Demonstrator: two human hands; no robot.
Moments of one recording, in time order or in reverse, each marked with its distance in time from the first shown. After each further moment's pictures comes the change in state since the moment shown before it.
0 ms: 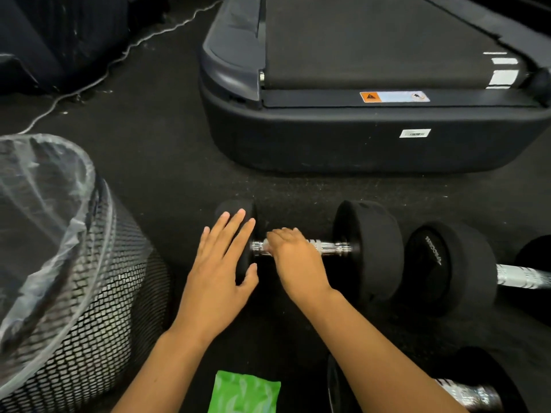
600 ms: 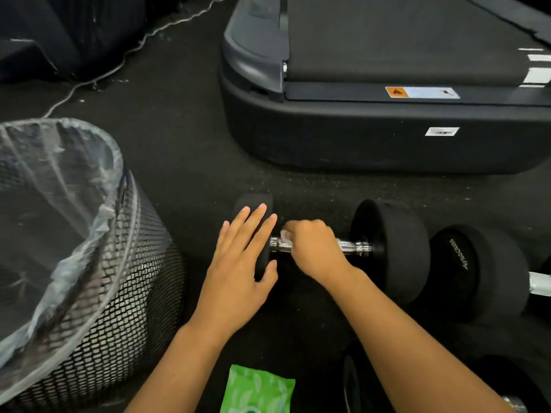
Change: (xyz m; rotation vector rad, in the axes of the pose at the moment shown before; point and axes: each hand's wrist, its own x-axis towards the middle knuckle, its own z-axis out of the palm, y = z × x) left_hand -0.002 0.000 -0.001 -0.070 0.018 0.012; right_hand 0.021 -0.005 -0.018 -0.033 -0.134 0.059
